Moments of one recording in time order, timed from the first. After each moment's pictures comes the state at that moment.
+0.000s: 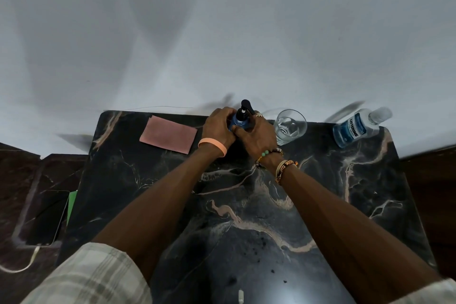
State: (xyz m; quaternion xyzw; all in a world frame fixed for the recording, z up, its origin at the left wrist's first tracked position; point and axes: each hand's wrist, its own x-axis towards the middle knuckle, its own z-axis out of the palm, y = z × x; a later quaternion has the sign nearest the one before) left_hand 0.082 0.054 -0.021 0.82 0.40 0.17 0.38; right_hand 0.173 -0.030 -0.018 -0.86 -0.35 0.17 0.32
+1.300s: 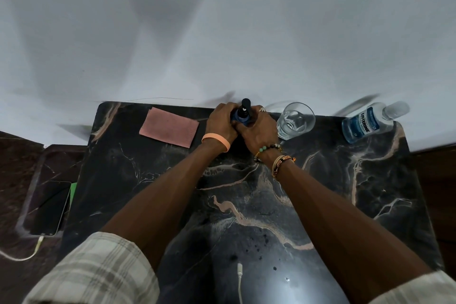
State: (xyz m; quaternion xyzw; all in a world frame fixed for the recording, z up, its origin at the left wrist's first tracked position) left_hand 0.088 0.056 -0.037 0.83 0.39 0.15 0.38; right_hand 0.168 -0.024 -0.021 -0.87 -0.31 0.20 0.33
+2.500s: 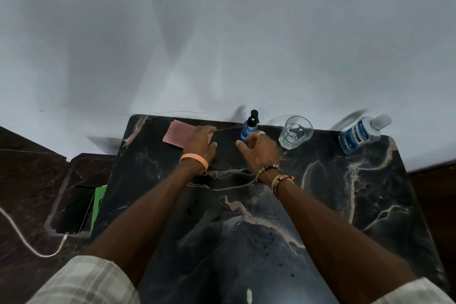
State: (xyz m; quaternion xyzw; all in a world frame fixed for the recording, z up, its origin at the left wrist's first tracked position) left_hand -0.011 0.063 -0.018 0.83 0.44 0.12 0.33; right_hand 0.121 -0.055 0.003 -0.89 -0.33 0.17 0.27
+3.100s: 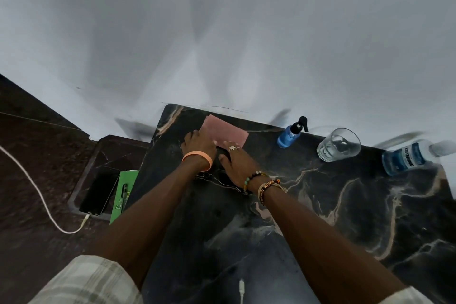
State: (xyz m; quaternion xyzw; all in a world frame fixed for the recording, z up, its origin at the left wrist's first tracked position) left_hand -0.081 0.117 -0.057 0.76 0.59 -0.02 0.27; right_hand 0.018 0.014 -0.031 -0.76 -0.55 0.31 0.14
